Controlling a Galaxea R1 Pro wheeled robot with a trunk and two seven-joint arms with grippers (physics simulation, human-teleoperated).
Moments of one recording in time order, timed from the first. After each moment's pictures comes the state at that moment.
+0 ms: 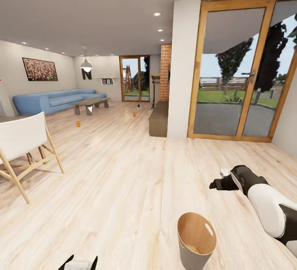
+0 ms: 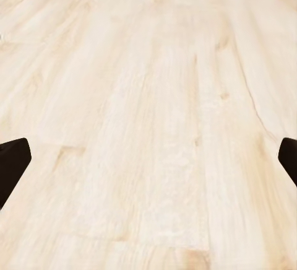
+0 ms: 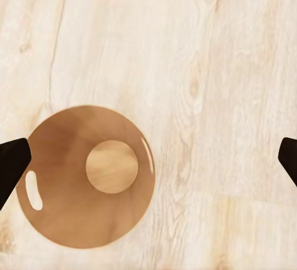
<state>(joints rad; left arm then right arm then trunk) 0.13 0.01 0.12 -1.08 -0.02 -0.21 -0.18 -1.04 -0.23 -0.35 -0.22 0.54 0.68 0.39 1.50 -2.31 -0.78</state>
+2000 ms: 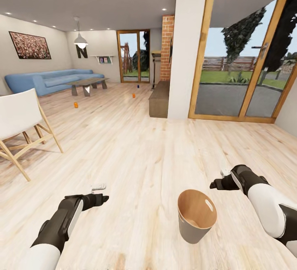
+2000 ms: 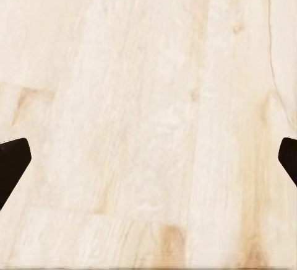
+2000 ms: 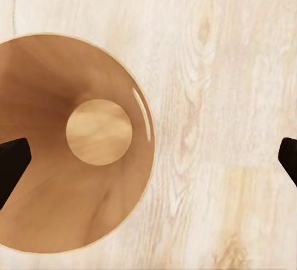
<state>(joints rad) -0.53 0.04 0.12 -0.93 -0.02 0.67 -0.20 -1.04 -0.23 -0.35 -0.23 0.54 0.70 0.39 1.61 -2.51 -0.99</state>
